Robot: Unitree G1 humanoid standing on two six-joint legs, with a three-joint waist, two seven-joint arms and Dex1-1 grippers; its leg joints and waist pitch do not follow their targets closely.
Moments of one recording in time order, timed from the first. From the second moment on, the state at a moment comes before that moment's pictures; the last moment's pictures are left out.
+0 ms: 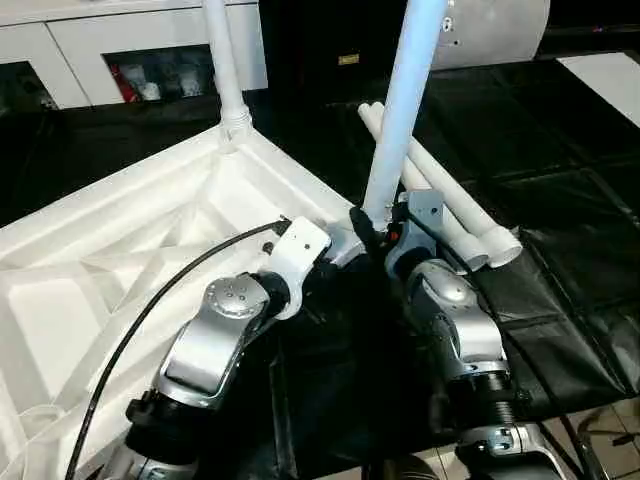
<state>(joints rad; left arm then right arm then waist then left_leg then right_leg) -0.36 0.16 -0.25 -0.09 0.06 0.71 -0.53 -0.45 0.08 -0.03 0.32 0.10 0.24 0.20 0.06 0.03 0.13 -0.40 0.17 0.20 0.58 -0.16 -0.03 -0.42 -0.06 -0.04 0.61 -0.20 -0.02</state>
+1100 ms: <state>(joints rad) -0.32 0.41 0.01 -0.22 0.07 0.71 -0.43 -0.20 -0.07 0.17 -0.09 0.18 0.54 0.38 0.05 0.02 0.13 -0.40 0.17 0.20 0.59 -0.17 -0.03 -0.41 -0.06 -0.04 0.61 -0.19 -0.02</state>
